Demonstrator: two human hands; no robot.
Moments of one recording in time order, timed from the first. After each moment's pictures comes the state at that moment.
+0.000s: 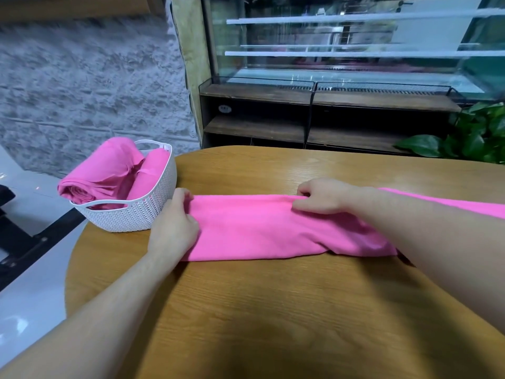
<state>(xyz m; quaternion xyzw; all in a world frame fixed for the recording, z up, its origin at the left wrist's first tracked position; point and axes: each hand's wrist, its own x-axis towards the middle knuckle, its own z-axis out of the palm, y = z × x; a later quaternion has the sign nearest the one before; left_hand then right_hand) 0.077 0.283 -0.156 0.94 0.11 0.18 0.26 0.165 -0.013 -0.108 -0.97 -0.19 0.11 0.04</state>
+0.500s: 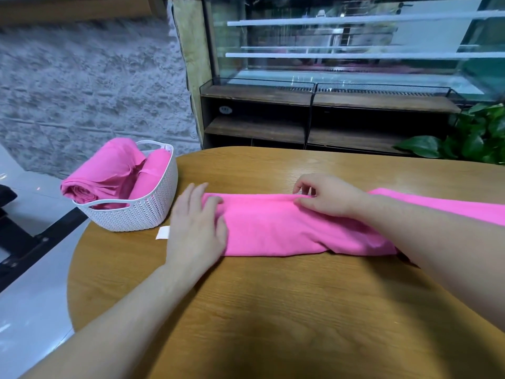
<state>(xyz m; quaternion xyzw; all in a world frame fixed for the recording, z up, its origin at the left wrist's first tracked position) 0.060 0.254 -0.159 0.96 -0.03 0.25 0.10 0.164 -0.028 -0.118 -0.95 -0.25 0.01 0.18</state>
